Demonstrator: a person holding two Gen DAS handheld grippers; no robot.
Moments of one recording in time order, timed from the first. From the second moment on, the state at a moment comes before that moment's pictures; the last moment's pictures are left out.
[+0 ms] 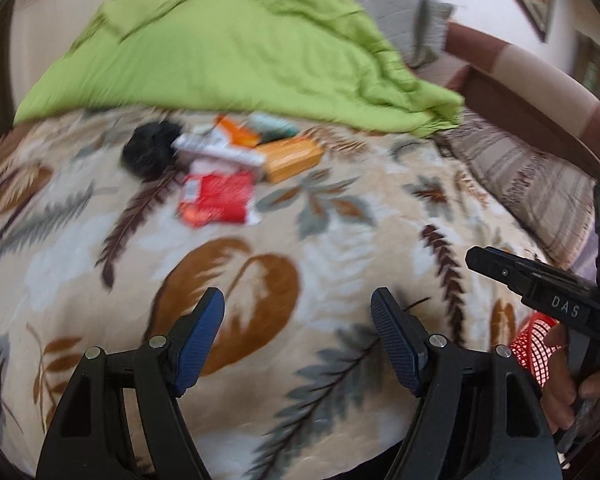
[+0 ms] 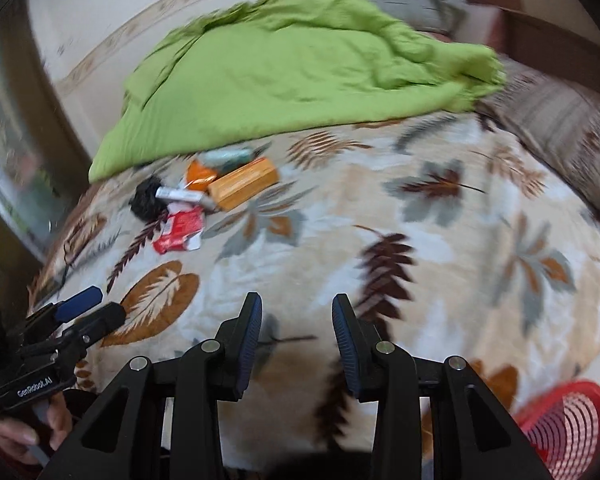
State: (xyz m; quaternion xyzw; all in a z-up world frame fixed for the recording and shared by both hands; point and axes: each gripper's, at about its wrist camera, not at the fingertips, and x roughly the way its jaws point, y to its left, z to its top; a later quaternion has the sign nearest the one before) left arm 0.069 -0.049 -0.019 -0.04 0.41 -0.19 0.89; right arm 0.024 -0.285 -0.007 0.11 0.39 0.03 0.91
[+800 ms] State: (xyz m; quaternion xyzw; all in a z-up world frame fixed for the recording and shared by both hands) left arm 0.244 -0.022 -0.080 -0.18 0.50 -0.17 0.83; right arm 0.034 -0.279 -0.030 0.14 0.38 0.06 0.91
